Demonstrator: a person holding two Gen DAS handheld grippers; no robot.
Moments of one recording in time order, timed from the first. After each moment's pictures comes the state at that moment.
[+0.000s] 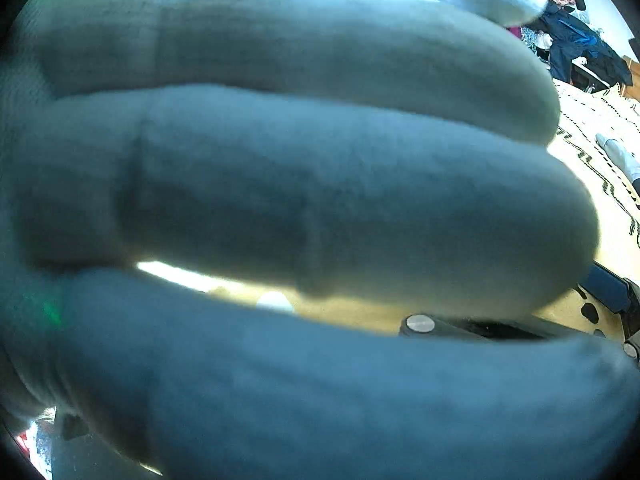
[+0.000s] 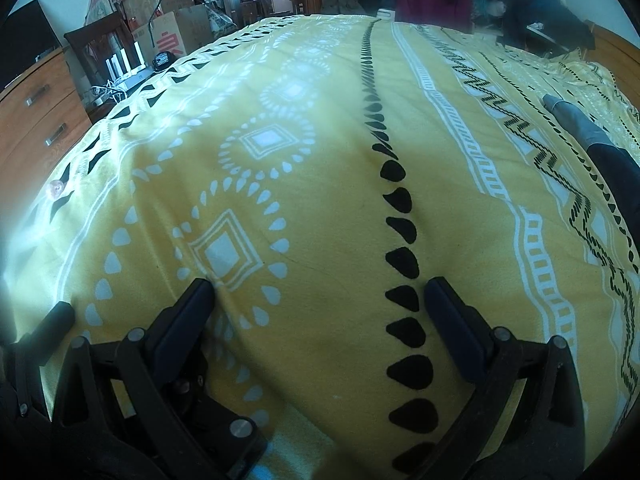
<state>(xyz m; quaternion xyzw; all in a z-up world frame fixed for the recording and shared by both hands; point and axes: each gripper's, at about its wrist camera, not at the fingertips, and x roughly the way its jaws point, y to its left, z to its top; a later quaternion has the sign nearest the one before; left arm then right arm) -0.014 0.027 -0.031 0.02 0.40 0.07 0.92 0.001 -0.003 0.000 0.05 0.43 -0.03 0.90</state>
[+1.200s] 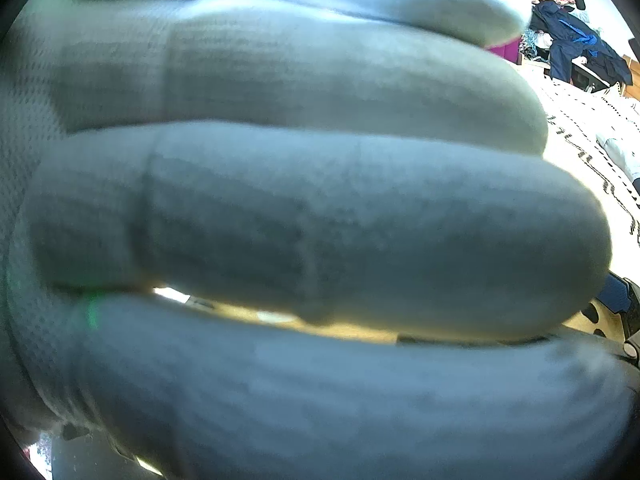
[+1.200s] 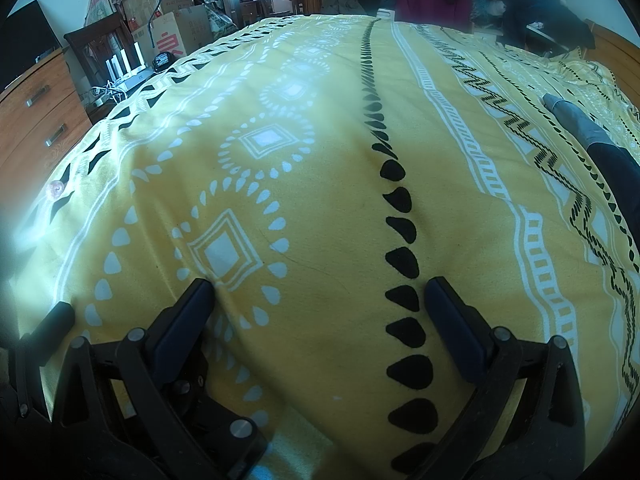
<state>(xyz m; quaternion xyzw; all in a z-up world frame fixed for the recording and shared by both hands) -0.014 0.026 -0.030 0.03 0.39 0.07 0.92 0.001 -0.002 0.000 0.05 0.43 -0.03 0.90</state>
